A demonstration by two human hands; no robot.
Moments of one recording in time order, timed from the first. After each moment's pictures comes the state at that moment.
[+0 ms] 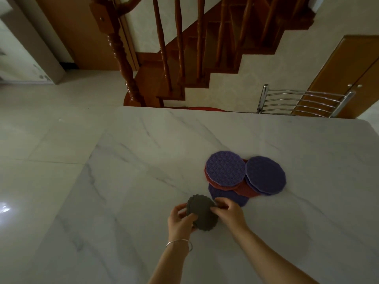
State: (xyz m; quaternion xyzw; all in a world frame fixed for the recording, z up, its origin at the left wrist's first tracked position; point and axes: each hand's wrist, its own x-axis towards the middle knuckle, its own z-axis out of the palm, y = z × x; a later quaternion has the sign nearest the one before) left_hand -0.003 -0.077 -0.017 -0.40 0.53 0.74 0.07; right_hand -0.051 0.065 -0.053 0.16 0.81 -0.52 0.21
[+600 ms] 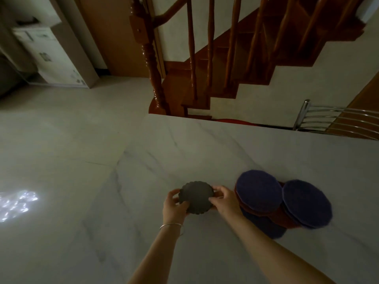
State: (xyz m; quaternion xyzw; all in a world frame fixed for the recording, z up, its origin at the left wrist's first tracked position) left_hand -0.076 -0.180 -0.020 -0.39 0.62 0.69 -0.01; right_hand -0.131 -0.042 -0.038 0.07 0.81 -0.54 0.21
